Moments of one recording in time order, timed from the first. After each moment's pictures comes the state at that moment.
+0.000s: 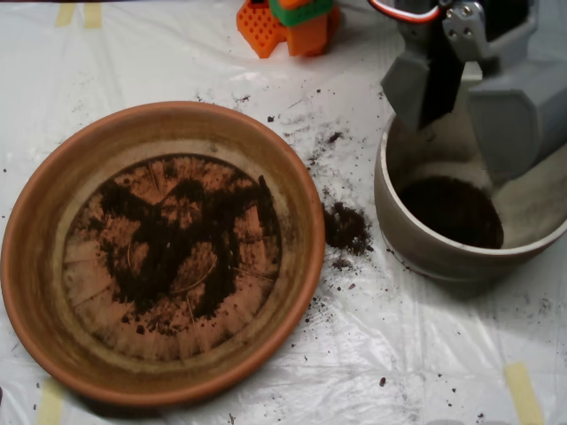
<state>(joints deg) -21.5 85.6 49.1 96.8 -12.2</state>
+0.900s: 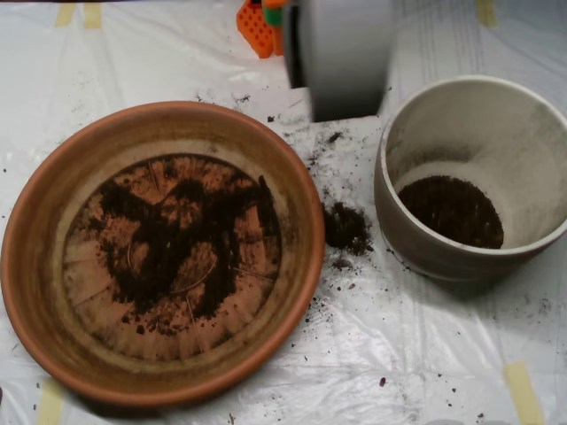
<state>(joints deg) 0.9 126.3 92.7 80.6 -3.3</state>
